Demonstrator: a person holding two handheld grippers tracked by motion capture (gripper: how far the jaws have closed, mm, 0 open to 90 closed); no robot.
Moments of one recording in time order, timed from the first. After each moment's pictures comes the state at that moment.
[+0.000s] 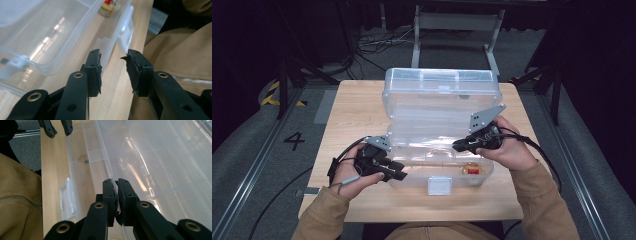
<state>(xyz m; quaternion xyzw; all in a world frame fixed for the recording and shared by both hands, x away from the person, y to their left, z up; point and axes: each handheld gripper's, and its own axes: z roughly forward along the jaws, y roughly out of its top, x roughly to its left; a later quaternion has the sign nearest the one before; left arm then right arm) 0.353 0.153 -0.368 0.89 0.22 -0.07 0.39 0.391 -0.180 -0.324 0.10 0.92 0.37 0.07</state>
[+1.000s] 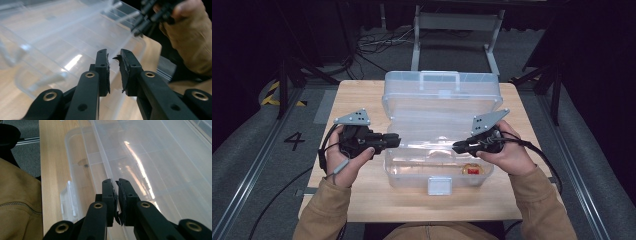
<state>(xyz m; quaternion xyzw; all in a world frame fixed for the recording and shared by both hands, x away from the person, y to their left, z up) 0.360 0.175 -0.317 0.81 0.28 0.03 0.52 0.384 -0.184 -0.331 0.12 0.91 0.39 0.08</state>
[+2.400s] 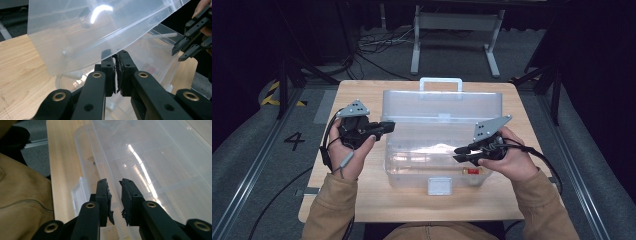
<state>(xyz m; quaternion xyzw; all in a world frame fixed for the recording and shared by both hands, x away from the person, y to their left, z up) 0.370 0.174 -0.312 0.79 0.34 0.11 0.50 0.370 -0.189 -0.336 0.13 0.91 0.40 0.05</state>
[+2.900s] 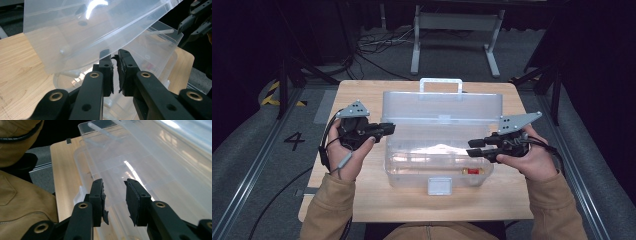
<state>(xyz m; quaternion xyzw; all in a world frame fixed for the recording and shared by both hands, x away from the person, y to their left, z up) 0.368 0.175 -0.311 0.80 0.33 0.10 0.49 0.366 -0.231 -0.323 0.18 0.86 0.47 0.06</state>
